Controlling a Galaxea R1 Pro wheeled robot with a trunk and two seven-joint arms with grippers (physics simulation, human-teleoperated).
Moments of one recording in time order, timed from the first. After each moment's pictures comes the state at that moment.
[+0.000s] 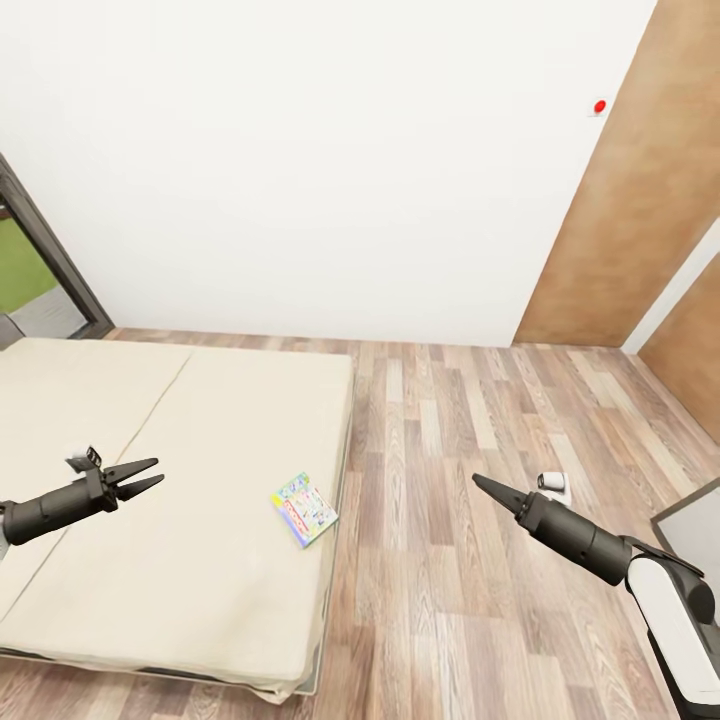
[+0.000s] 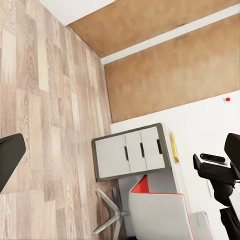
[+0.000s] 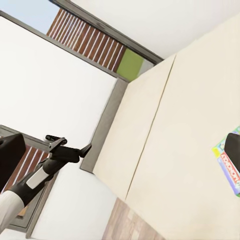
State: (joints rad) left arm -0.74 0.51 0.39 -0.62 0.15 0.80 -1.51; right arm -0.28 -0.22 -0.19 -1.55 -0.84 0.83 0.78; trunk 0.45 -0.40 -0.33
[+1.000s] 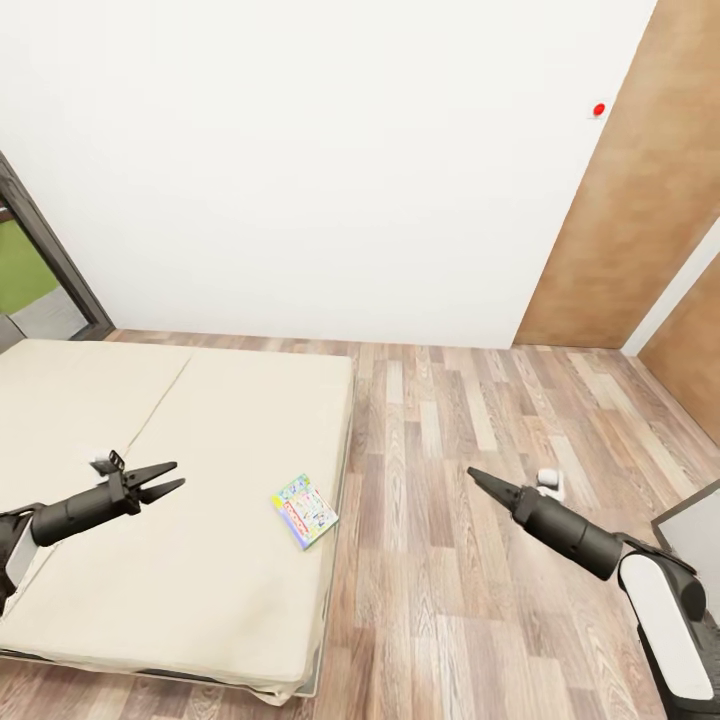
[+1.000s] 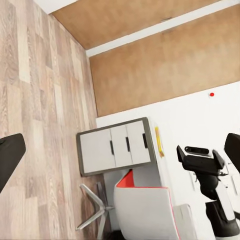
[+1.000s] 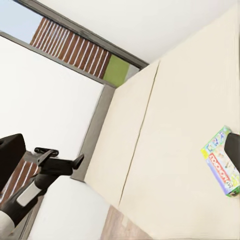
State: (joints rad) left arm -0.74 0.45 0.38 -0.61 0.14 0.80 -1.54; right arm -0.29 -0.17 -0.22 -1.56 -0.83 0.87 0.67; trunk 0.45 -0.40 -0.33
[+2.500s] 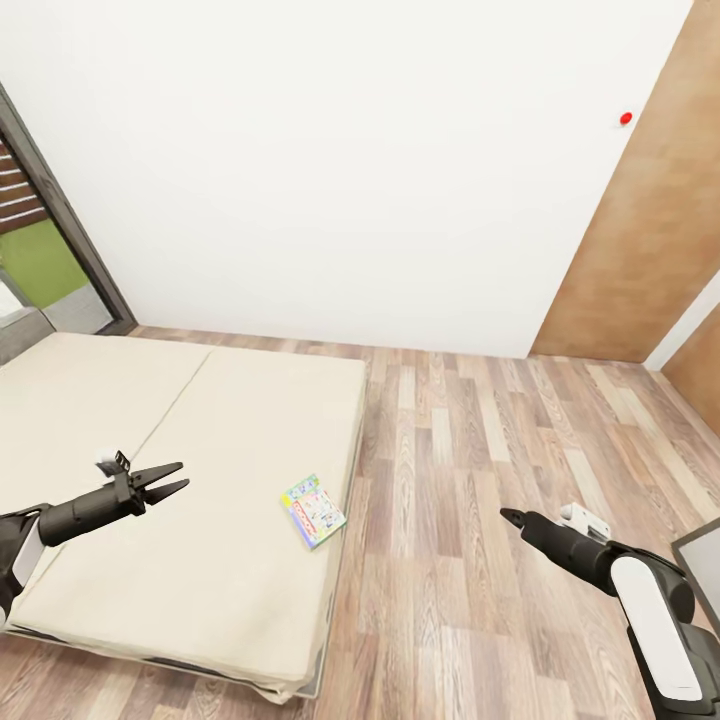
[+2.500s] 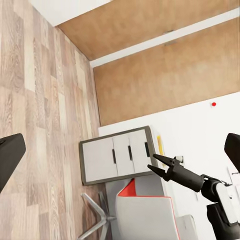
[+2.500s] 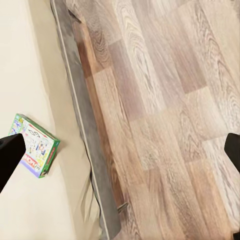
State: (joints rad) left arm -0.74 0.43 0.38 -0.61 0.14 0.80 -1.52; right arm -0.29 -0.14 -0.22 -1.56 -0.82 0.89 -0.27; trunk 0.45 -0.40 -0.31
